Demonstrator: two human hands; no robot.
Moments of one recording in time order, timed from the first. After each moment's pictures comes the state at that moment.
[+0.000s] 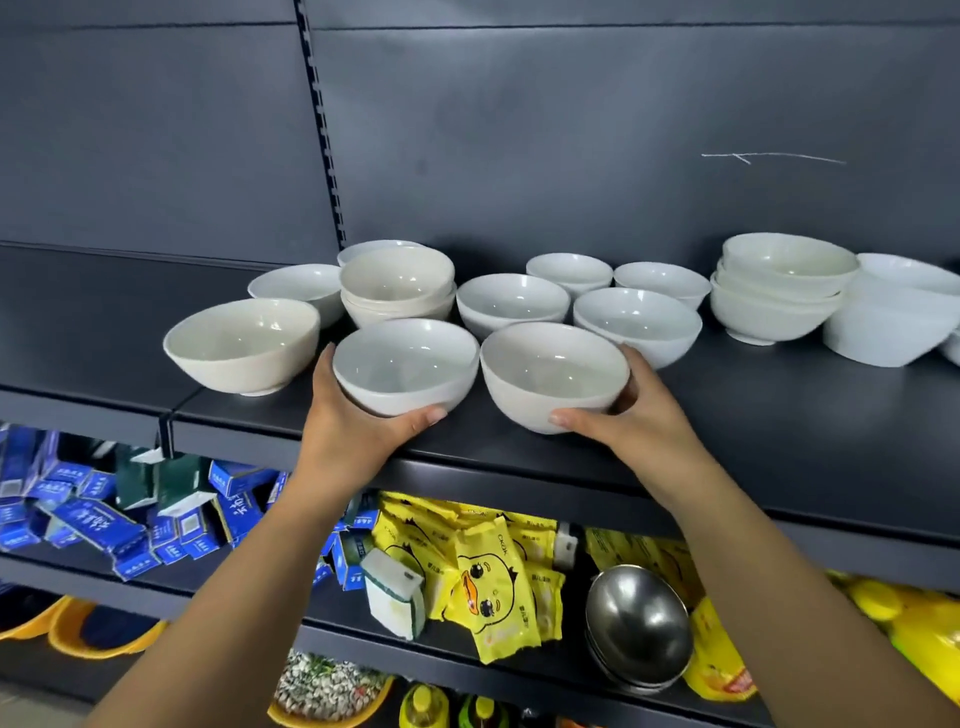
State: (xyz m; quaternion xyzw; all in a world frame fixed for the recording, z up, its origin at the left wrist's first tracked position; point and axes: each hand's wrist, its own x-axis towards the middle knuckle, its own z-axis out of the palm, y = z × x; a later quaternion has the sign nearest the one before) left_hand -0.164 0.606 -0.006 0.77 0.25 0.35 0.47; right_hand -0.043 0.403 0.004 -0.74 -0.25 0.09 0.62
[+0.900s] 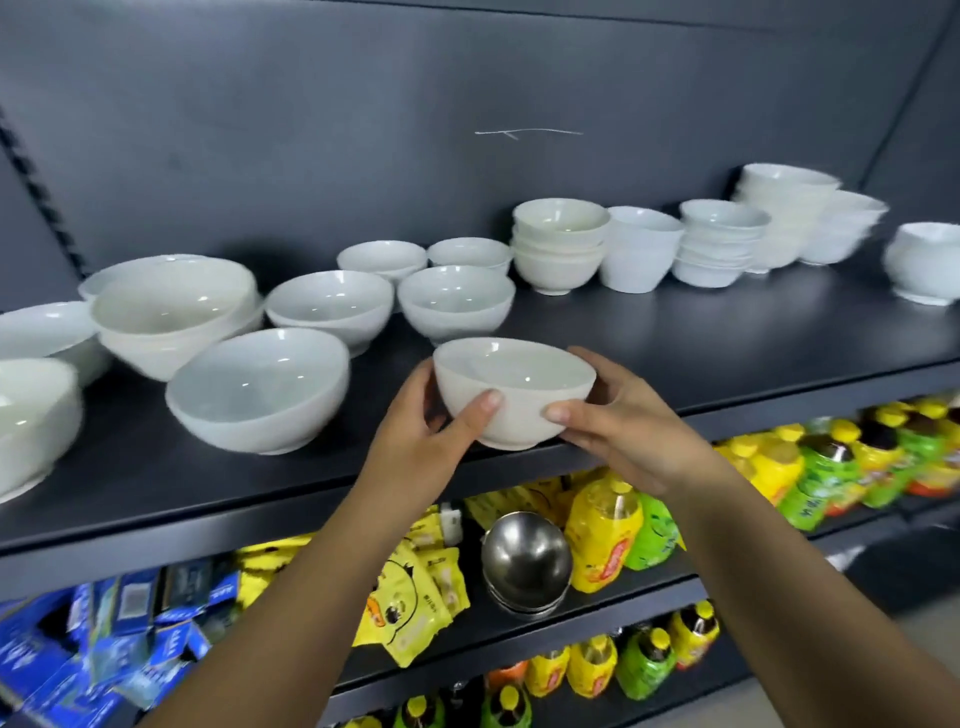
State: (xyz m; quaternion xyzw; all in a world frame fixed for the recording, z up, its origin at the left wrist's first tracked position) left_hand -0.116 0.494 0.003 0.74 -0.06 0.11 0.66; right_hand -0.079 0.311 0.010 -0.64 -0.17 0.12 0.74
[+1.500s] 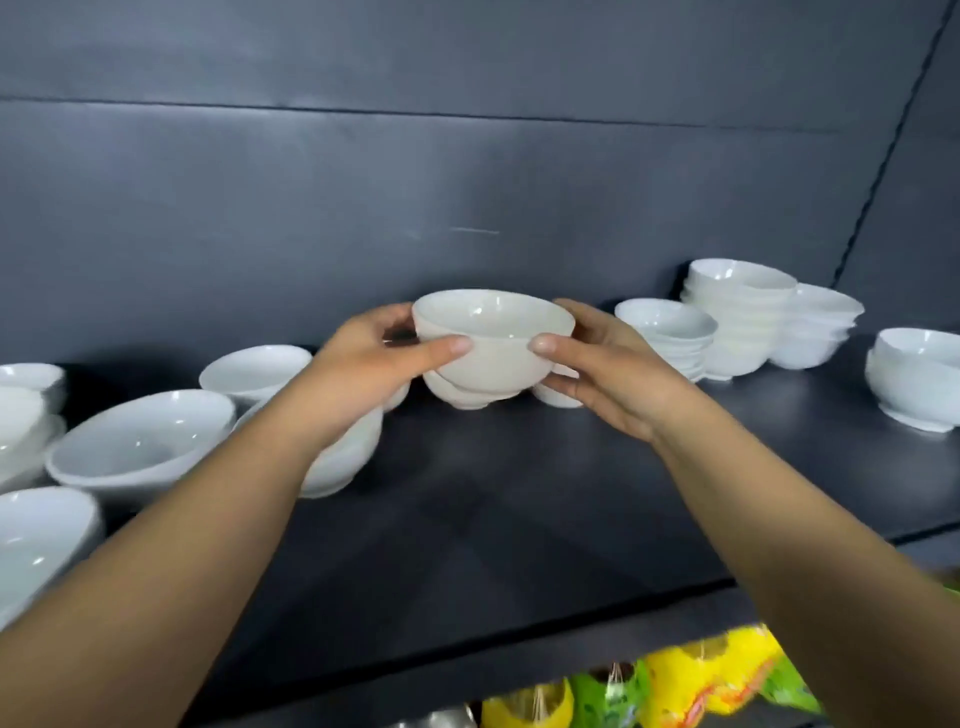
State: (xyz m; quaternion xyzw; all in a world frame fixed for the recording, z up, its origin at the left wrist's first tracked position) left_hand 0.034 0.413 0.111 0.80 -0.09 0.13 0.58; right_hand 0.083 0.213 0.101 -0.65 -0.23 0.09 0.72
